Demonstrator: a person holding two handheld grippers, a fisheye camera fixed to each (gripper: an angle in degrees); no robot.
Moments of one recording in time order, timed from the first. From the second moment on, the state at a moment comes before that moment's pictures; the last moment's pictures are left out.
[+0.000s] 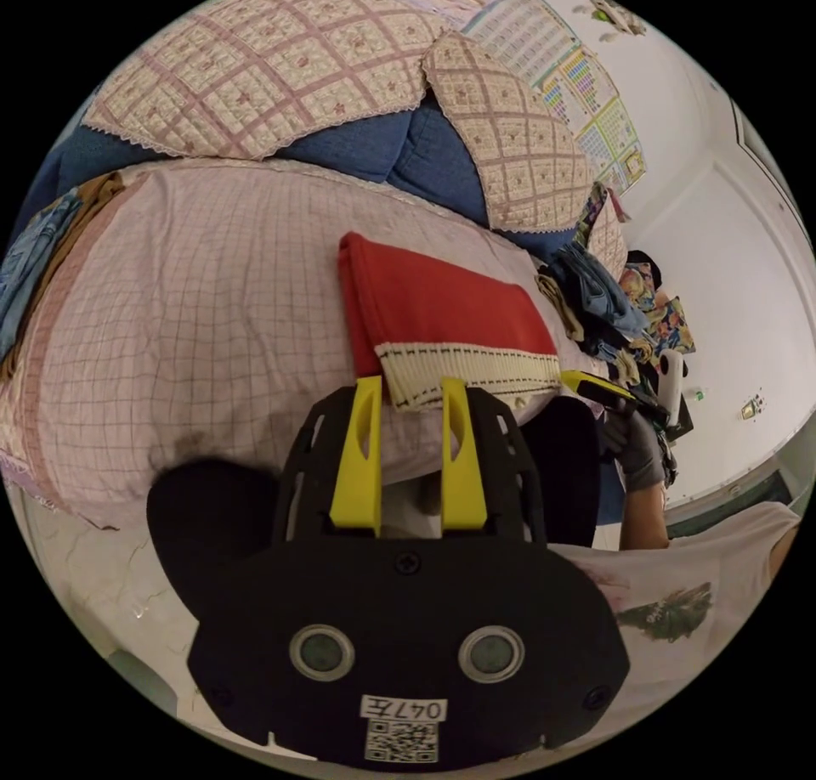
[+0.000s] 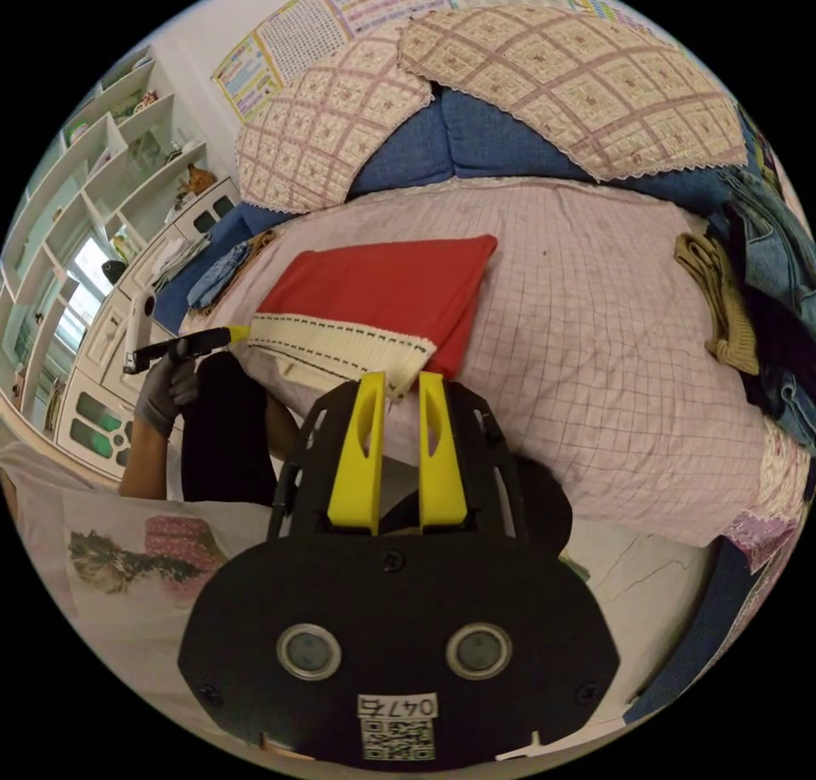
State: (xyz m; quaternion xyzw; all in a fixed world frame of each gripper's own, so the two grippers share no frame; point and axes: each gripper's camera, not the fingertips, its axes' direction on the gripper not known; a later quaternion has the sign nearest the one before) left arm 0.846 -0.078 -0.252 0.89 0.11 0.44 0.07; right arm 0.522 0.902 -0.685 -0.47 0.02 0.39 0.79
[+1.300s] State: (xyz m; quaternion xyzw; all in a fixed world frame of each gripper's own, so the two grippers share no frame) left arm 0.661 0.280 -0.188 0.92 0.15 0.35 -0.03; right arm 0.678 0.938 -0.583 -0.34 0.19 0.29 0.88
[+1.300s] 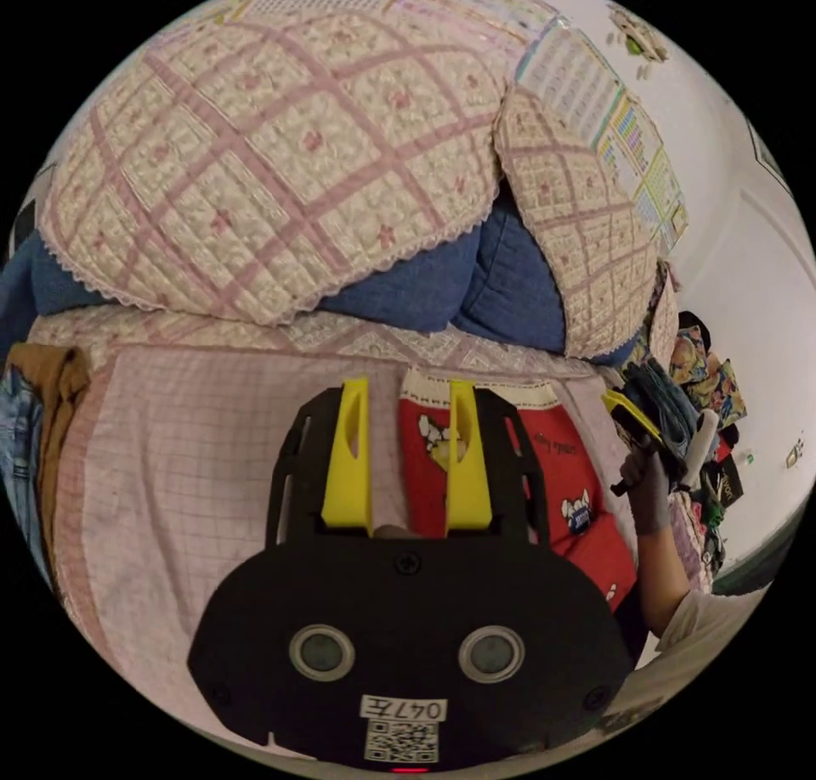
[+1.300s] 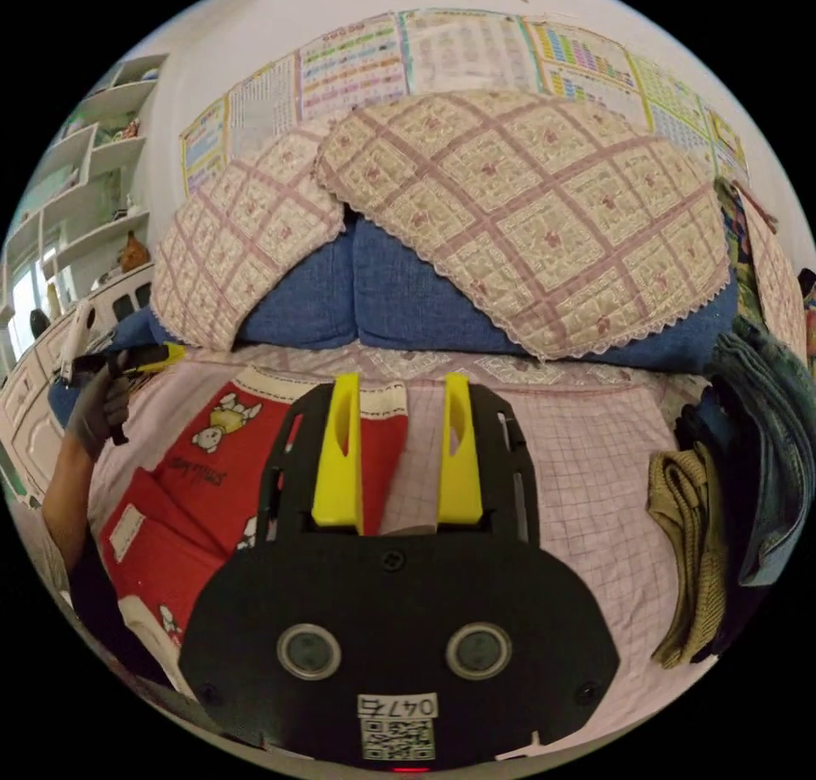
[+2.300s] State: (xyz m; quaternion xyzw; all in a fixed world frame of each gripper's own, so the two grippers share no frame) left arm 0.716 0.086 0.051 0.96 -0.03 0.27 0.00; right arm 0.430 0.892 -0.538 -0.48 -0.04 0.15 0.86
